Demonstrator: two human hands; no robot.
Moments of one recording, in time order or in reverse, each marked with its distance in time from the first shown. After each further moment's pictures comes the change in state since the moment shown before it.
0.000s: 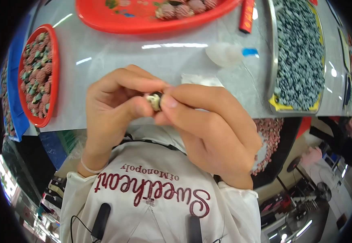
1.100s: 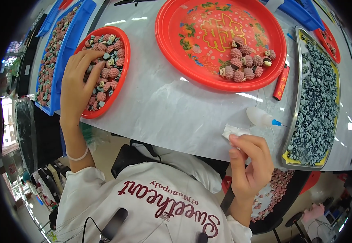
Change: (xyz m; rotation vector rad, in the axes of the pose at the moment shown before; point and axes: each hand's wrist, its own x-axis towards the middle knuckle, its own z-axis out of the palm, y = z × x) left_hand -0.023 0.115 -0.111 2.013 0.485 0.541; right_hand -0.009 0.001 -0.014 0.015 0.009 0.288
